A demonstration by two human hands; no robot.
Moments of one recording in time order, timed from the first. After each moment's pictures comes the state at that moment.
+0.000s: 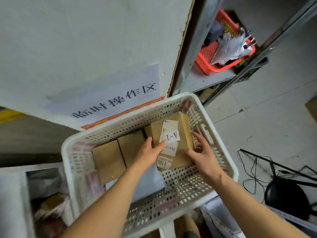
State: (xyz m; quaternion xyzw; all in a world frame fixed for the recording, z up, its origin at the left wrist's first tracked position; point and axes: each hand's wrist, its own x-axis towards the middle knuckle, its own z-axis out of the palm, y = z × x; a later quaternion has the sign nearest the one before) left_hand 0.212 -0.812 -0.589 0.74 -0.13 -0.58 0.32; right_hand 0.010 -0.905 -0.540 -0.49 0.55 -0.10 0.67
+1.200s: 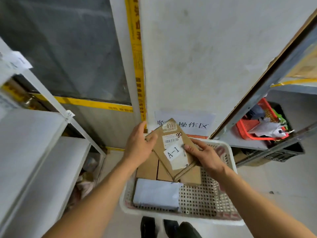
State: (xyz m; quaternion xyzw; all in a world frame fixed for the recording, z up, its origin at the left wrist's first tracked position) left_hand 0.270 -0.628 -0.312 0.89 -0.18 -0.18 0.38; right_hand 0.115 -0.846 -0.347 -0.63 0.31 0.02 0.71
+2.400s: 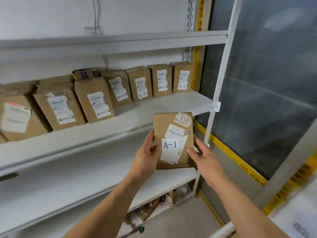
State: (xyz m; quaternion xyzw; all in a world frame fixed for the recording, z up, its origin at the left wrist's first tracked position) left_hand 0.163 -0.285 -0.180 0.80 0.11 0.21 0.55; right_hand 0.259 -0.481 -0.186 -0.76 -0.16 0.11 0.62
